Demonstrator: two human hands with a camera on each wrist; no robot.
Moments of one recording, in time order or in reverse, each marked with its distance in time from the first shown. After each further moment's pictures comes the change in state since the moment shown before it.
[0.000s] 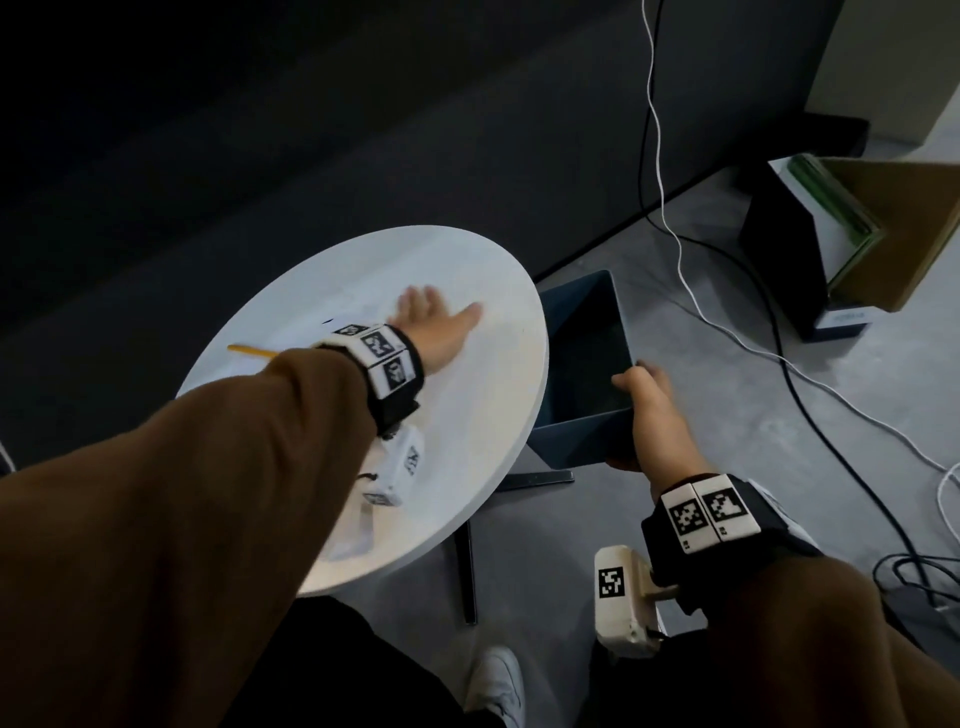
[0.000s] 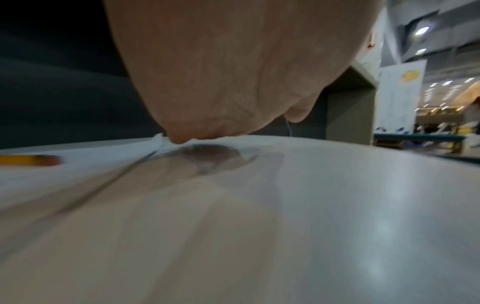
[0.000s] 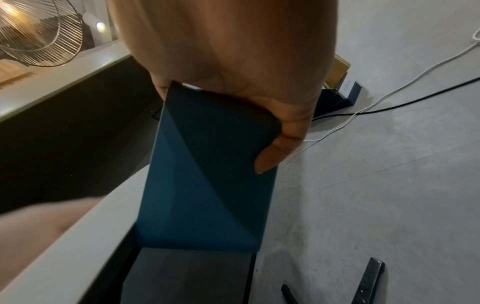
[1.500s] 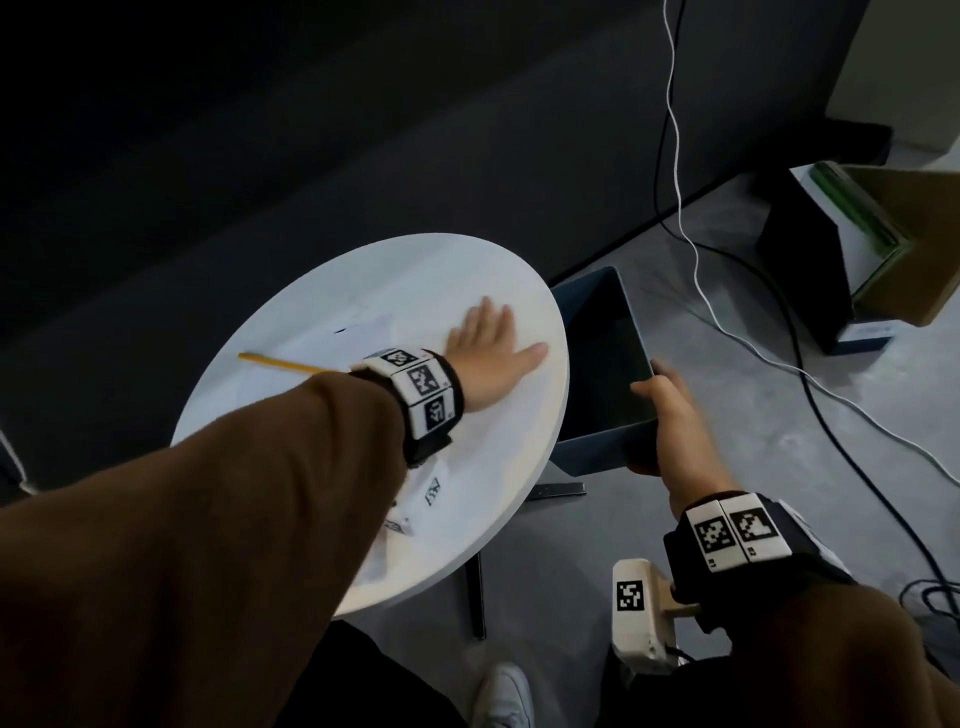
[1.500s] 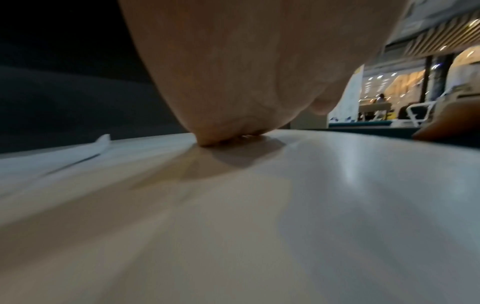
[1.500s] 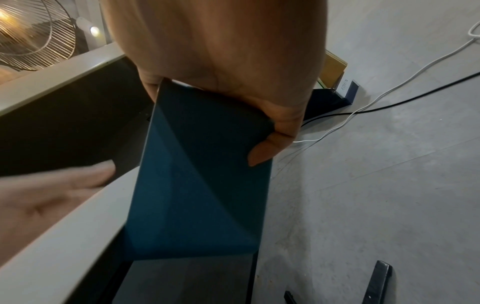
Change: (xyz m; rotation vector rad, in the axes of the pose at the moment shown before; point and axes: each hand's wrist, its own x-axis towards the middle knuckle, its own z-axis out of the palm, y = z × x) left_hand -0.007 0.018 0.015 0.141 -0.118 0.245; right_hand 0.014 -0.002 0.007 0.038 -0.028 -0.076
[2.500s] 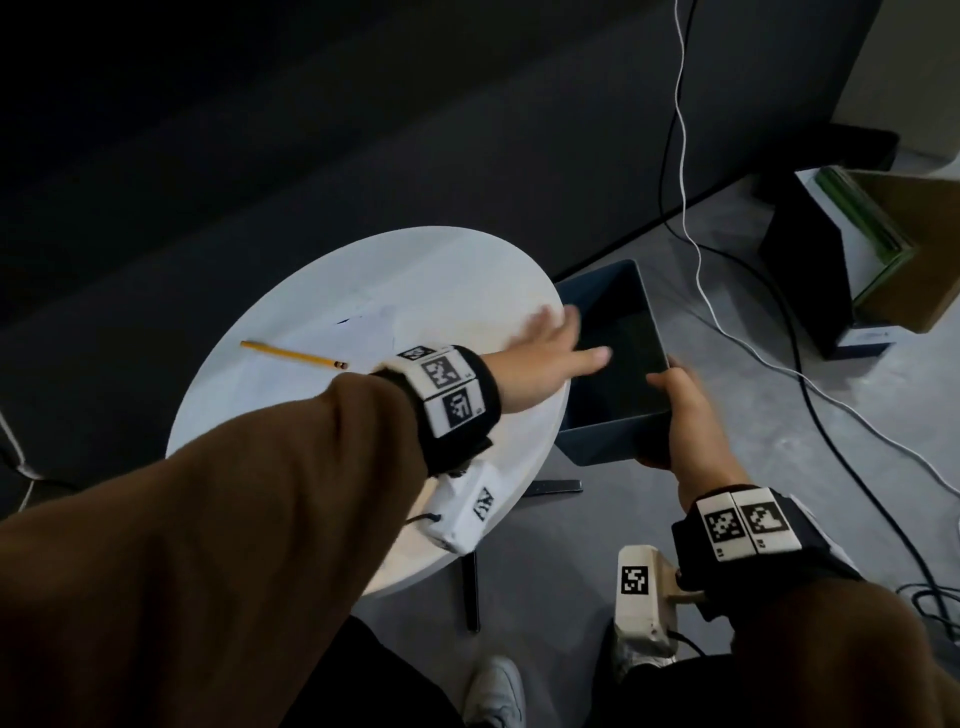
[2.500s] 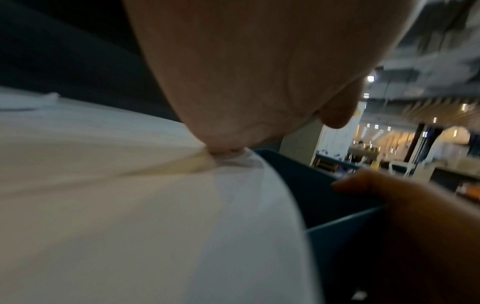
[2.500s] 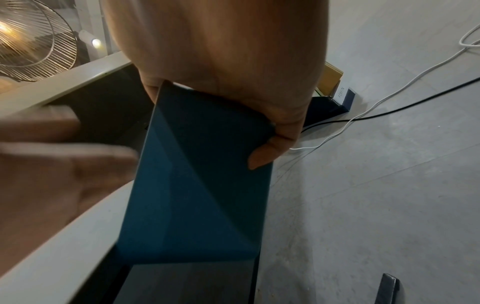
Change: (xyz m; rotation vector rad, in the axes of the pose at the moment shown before) left_hand -0.027 0.039 0.001 -0.271 -0.134 0.134; right_hand 0.007 0.001 -0.007 0.041 0.038 0.025
